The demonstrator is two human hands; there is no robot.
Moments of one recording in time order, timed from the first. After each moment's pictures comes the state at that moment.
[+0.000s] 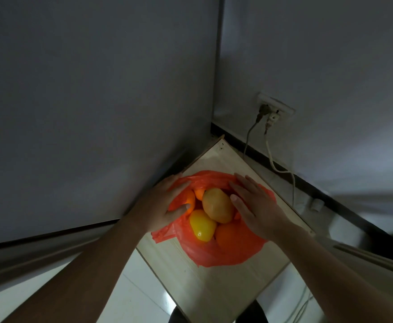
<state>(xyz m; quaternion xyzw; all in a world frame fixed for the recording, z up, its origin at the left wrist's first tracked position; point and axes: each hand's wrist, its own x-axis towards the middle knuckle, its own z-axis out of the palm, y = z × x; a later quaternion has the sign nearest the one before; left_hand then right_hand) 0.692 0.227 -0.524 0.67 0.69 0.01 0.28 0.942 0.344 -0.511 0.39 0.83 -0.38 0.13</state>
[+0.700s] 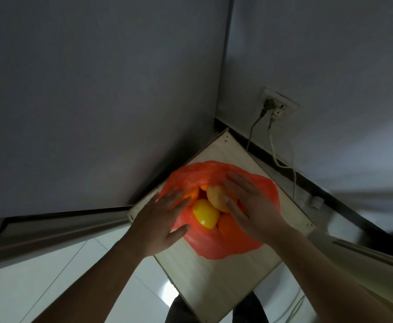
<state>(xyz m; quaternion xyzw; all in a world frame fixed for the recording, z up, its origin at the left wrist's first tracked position) 0.720 0.170 -0.498 0.68 0.68 0.00 0.26 0.931 0.314 -0.489 0.36 0.85 -0.39 0.06</state>
